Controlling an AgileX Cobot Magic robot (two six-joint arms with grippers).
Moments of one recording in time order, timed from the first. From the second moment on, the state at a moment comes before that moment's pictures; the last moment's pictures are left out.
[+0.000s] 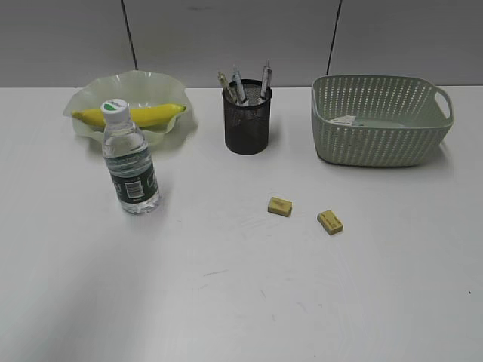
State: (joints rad) left arm -0.56 1.02 -1.22 0.10 1.21 -0.22; right arm 0.53 -0.01 -0.51 0.08 1.04 -0.11
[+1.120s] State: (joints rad) left arm -0.57 -0.01 -0.54 0.06 1.06 -0.18; right arm 0.53 1.01 -0.79 0.07 0.62 -0.17
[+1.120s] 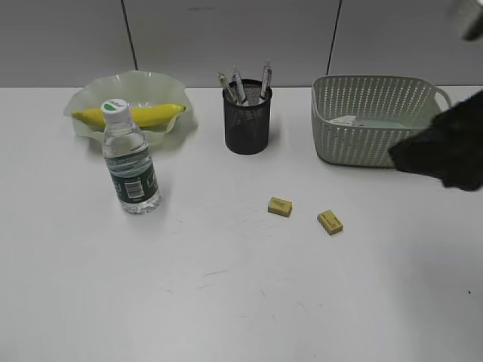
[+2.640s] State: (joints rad) left arm -0.57 -0.01 -0.54 0.06 1.06 -0.18; right arm 0.45 2.14 -1.37 0.06 0.87 0.01
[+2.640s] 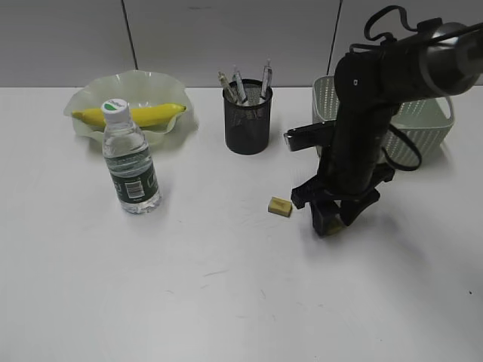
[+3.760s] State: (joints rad) left arm -0.57 -0.01 -0.54 0.06 1.06 -0.18; right arm 0.45 1.85 -1.37 0.05 0.83 -0.02
